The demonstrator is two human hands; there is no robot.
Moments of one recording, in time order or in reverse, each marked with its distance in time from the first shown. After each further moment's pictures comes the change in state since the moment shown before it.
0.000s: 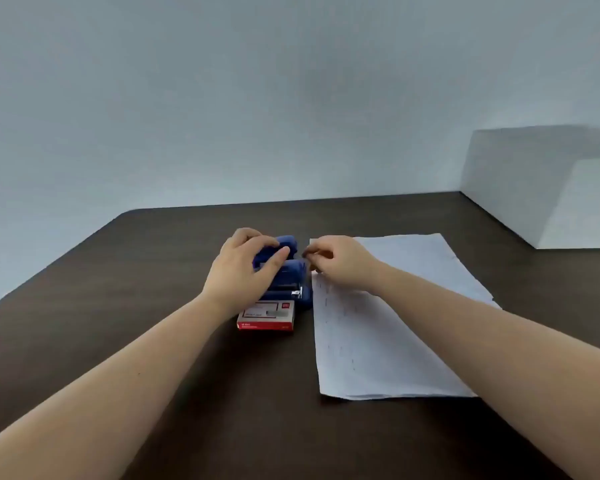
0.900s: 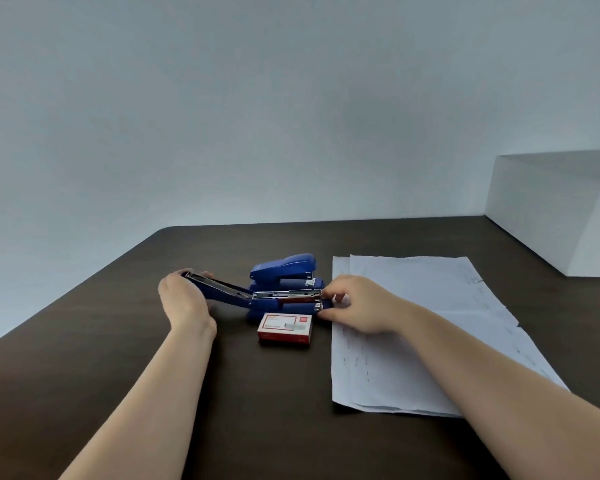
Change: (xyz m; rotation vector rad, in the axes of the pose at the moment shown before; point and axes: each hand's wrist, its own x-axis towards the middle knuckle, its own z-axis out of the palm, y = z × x) left_hand -0.017 -0.034 -0.033 -1.176 0.831 -0.890; right_hand -0.022 0.007 0.010 -0.134 -0.153 -0.158
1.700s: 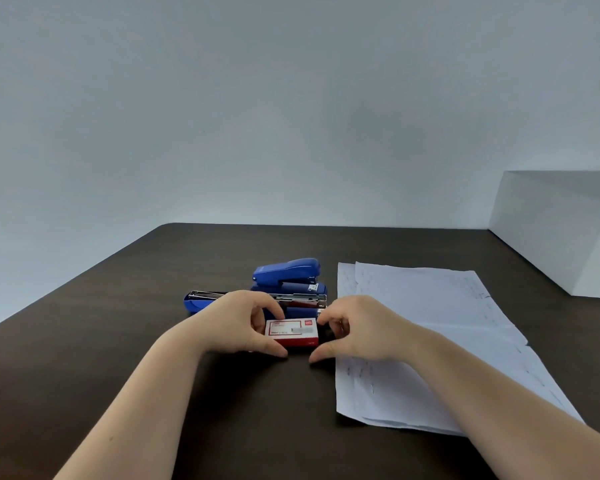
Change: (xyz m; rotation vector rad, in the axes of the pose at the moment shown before) left_hand -0.027 0.011 -0.009 1.528 -1.145 0.460; right_hand -0.023 -0.031 -0.006 -0.030 -0.108 0.008
